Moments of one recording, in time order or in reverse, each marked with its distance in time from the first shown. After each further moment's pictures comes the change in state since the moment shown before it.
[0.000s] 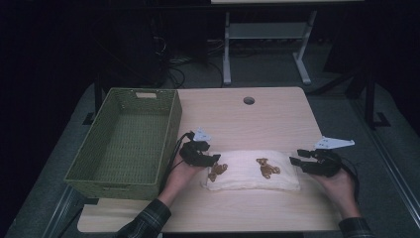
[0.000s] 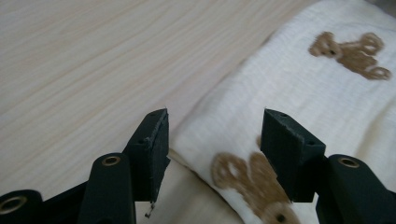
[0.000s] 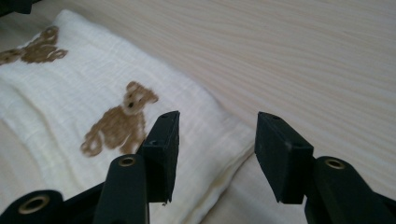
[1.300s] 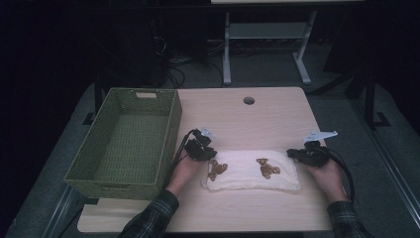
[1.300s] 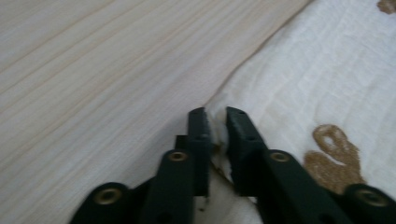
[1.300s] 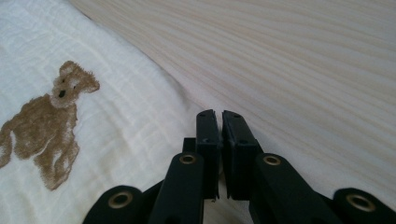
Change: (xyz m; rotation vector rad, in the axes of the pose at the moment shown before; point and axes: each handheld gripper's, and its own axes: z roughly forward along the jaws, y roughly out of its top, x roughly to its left) left arm 0.016 0.000 0.038 0.166 -0.010 0.032; right arm -0.027 -0.001 0.047 0.111 0.006 0.023
